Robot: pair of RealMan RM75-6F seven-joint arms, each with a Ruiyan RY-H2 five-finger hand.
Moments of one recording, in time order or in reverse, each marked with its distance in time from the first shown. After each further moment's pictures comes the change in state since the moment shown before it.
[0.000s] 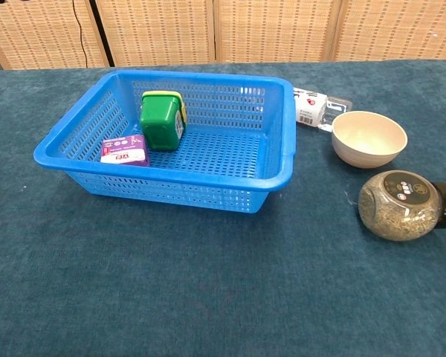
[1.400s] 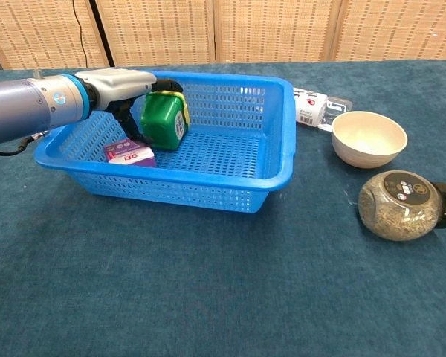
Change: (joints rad) left arm -0.471 -0.656 -0.087 0.623 -0.574 -0.360 0.373; right arm -0.230 -0.137 0.061 0.287 0.091 0.180 0.172
